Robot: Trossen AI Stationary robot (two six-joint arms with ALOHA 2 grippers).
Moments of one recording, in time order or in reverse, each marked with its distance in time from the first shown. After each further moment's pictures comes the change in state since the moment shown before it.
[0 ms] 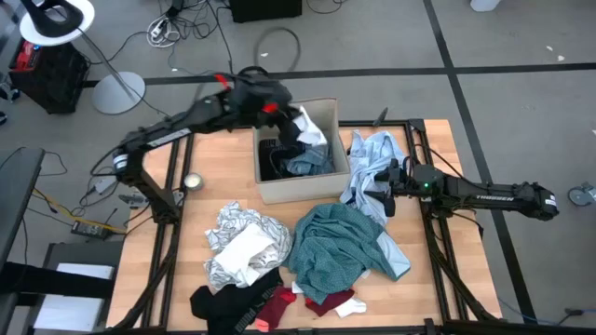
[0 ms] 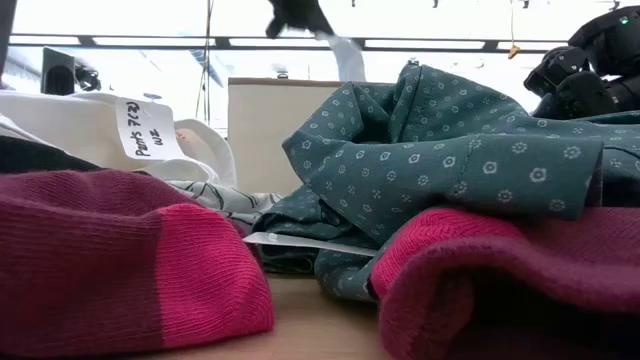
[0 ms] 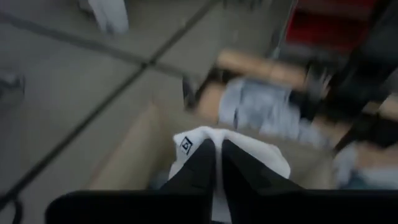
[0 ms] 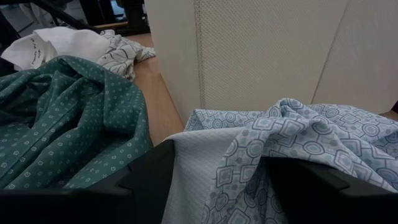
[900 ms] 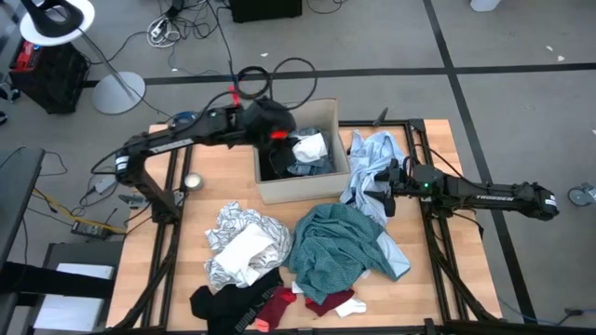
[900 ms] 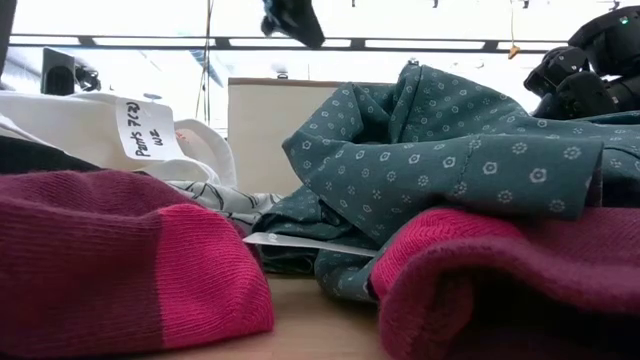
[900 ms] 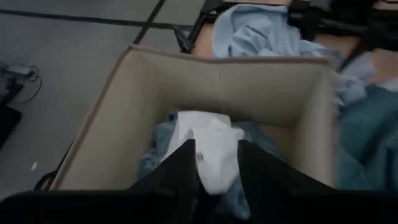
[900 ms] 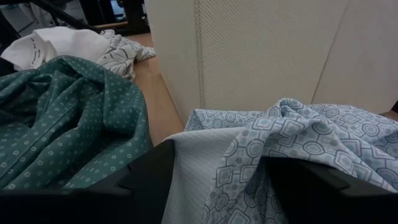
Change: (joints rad) left arm -0.132 -0.003 0.000 -0.207 -0.138 0.114; right arm 0.000 0.000 0.000 -0.001 0.000 0.000
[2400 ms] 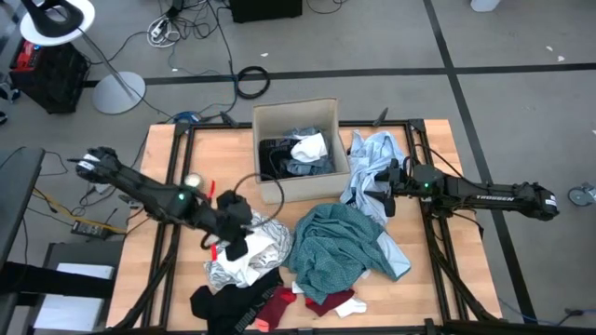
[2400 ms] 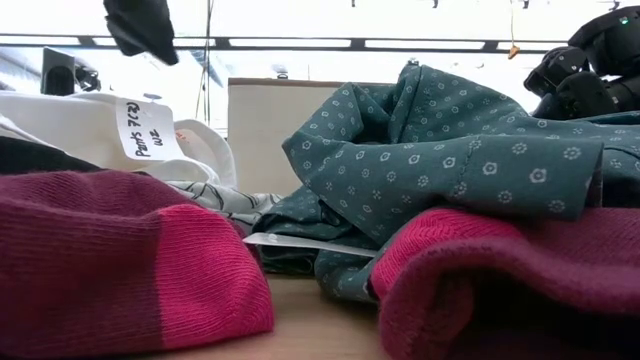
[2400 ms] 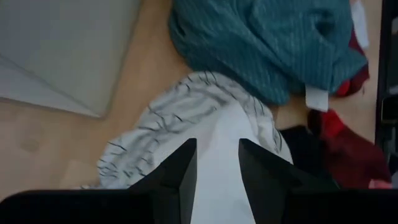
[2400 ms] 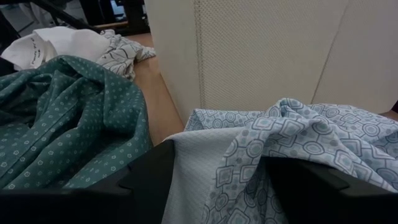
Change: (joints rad) left arm -0.657 -0.360 -0.698 0.048 -0.046 -0.726; right arm 0.000 0.000 0.000 0.000 0.000 0.000
